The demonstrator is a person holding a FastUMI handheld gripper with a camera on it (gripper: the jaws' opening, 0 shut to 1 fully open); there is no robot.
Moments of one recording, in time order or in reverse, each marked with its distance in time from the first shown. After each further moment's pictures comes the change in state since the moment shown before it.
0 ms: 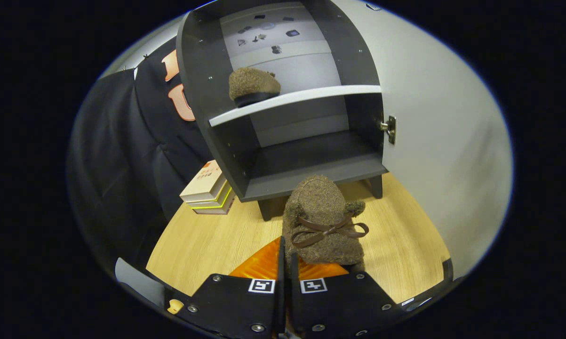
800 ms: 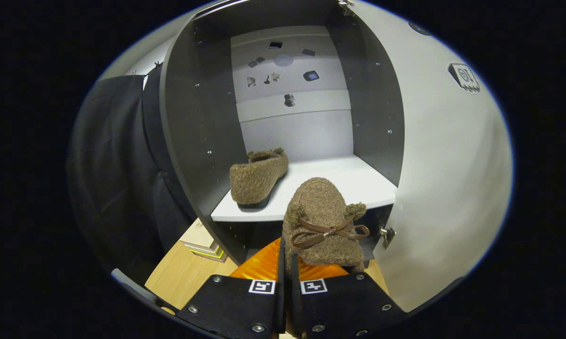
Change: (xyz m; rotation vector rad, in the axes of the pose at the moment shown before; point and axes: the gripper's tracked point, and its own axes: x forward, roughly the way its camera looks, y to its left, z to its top) arm 0.012 0.001 0.188 -0.111 -0.182 -0.004
